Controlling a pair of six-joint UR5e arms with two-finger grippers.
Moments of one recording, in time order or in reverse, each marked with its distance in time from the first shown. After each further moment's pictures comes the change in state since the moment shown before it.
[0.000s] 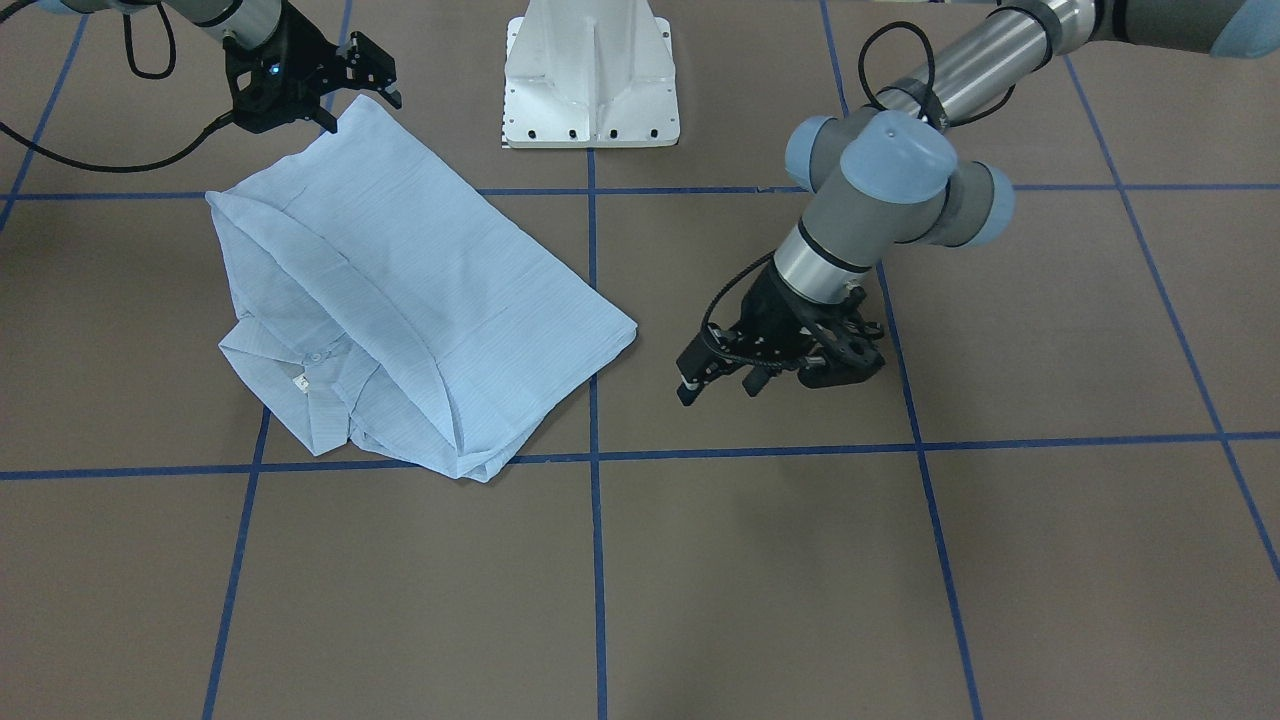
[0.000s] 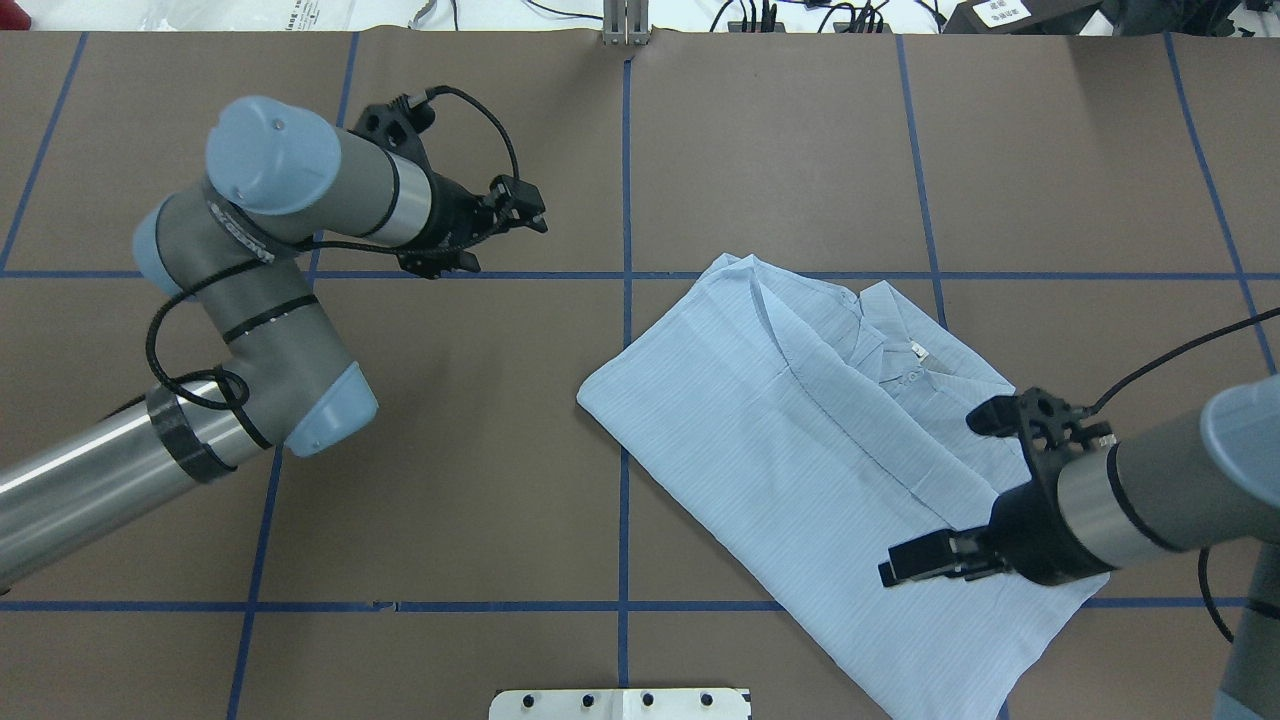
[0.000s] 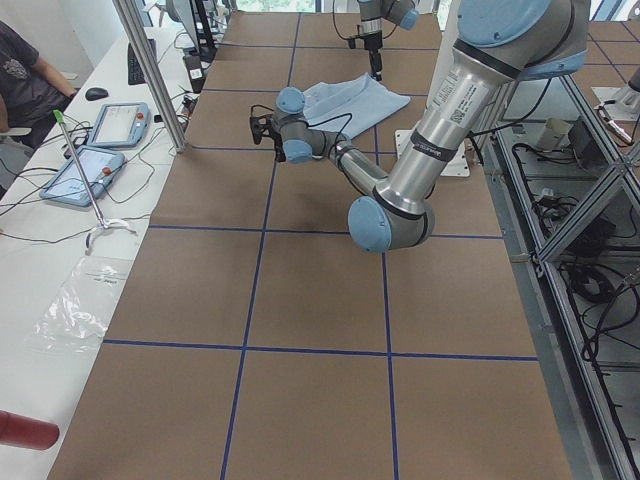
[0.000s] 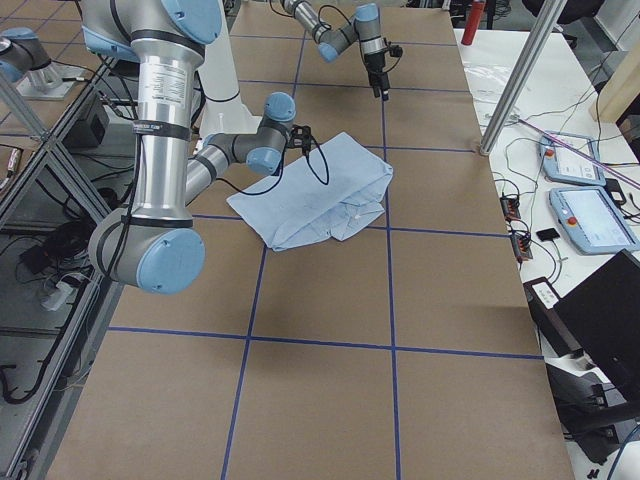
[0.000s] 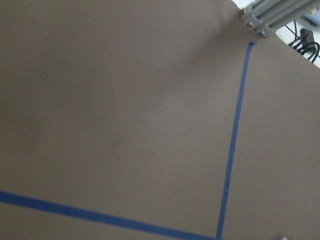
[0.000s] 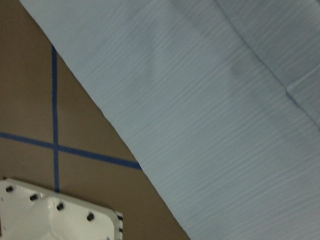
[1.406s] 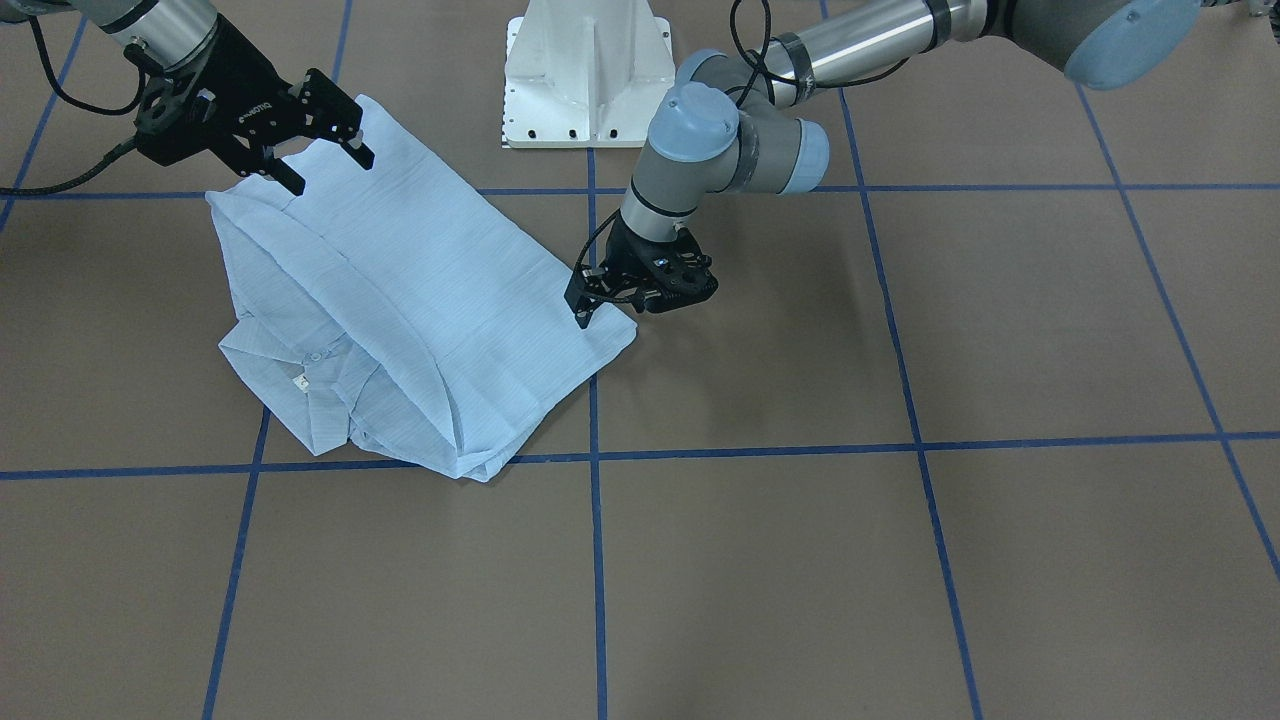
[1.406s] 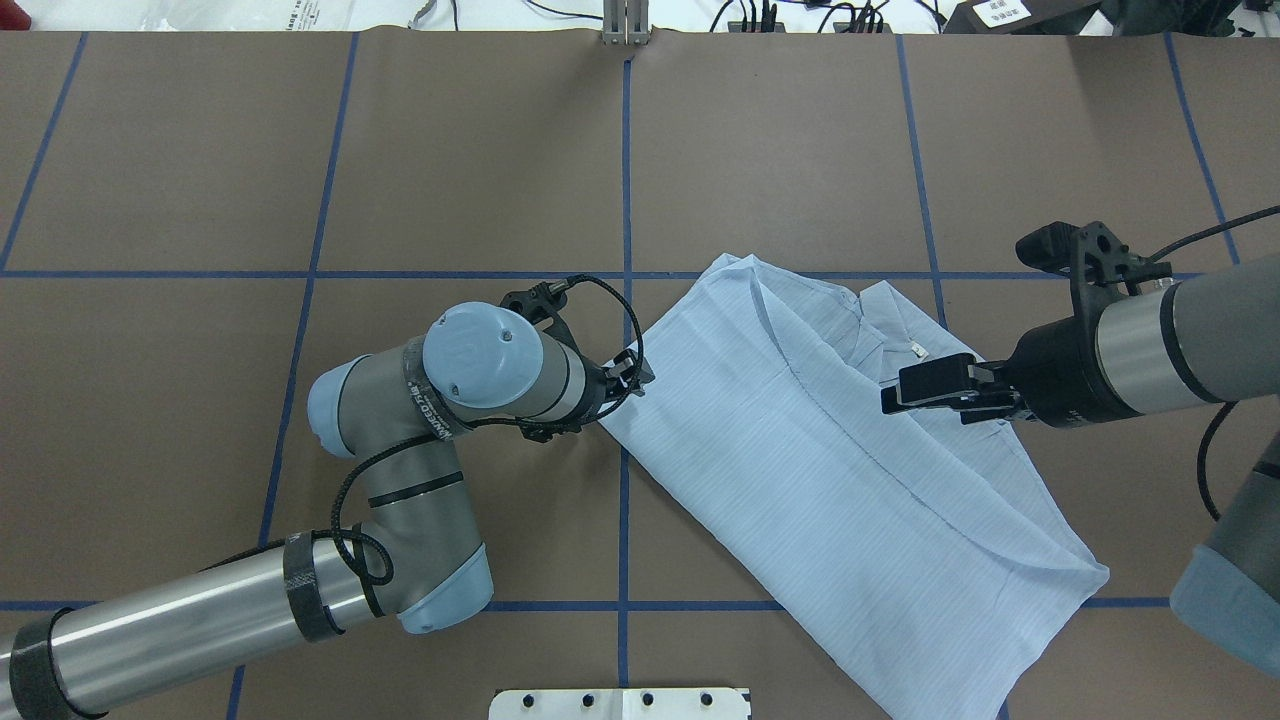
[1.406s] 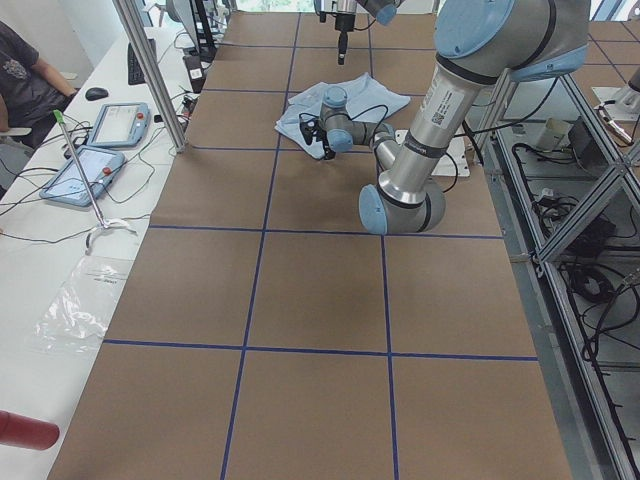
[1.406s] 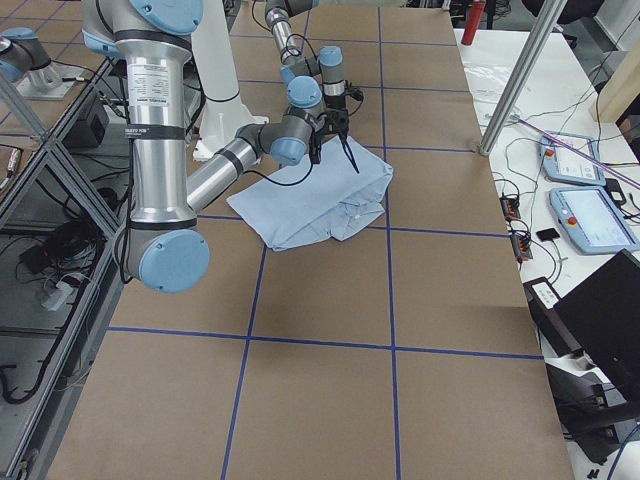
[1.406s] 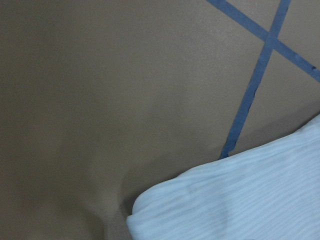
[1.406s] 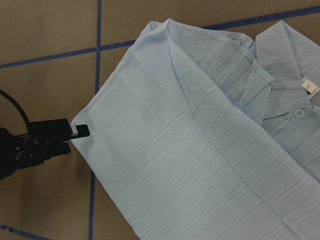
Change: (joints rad) left arm 0.248 -0.086 0.046 0.157 0.151 -0.151; right arm 0.186 0.105 -0.041 -0.002 -0.012 0.001
